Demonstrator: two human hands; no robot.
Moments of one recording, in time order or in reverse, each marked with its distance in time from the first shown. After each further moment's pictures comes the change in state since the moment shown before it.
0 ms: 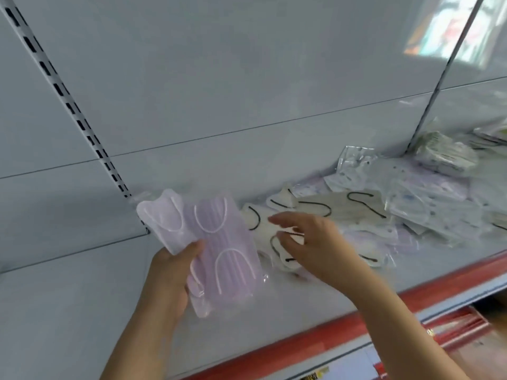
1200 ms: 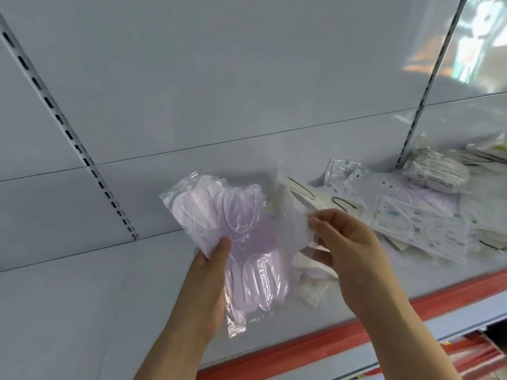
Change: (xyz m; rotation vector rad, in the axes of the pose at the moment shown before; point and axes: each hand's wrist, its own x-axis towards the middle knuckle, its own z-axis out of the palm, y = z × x) left_hand -0.054 -0.014 0.079 -0.111 -0.271 0.071; right_hand -0.037 0.002 -0.057 0.875 0.296 0.240
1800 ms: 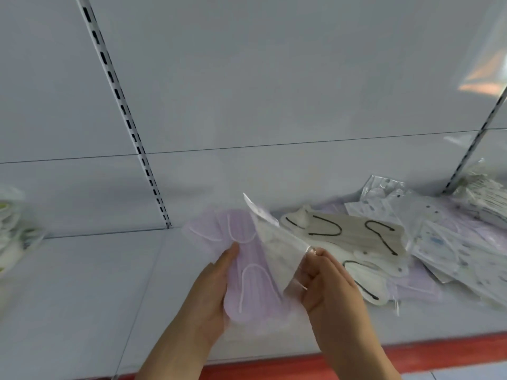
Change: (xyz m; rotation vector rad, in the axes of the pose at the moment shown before) left_hand -0.005 0.002 -0.019 -0.234 0.066 -0.135; right_hand -0.017 0.041 0.049 0.436 -0.108 0.281
